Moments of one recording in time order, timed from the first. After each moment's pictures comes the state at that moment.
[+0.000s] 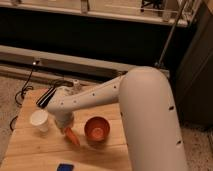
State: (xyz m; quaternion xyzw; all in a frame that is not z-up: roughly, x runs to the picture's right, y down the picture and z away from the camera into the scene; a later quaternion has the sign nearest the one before) arm -0.235 0.198 0.782 -0.05 -0.34 -0.85 0.39
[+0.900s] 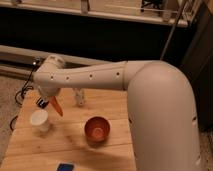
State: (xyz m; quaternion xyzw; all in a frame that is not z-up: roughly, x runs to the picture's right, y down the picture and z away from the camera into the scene) arm -0.307 0.028 0.719 0.11 -0.28 -0.84 0.45
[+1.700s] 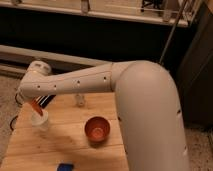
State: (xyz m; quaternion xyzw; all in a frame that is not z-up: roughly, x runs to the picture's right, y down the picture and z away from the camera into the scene) arm -0.397 0.041 0.700 0.21 -0.27 -0.84 0.41
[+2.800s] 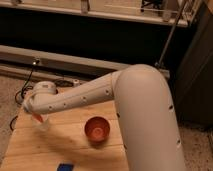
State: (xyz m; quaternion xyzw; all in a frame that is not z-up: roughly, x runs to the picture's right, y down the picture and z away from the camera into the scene) arm -0.404 0.090 0.728 0.29 -0.26 -0.84 0.37
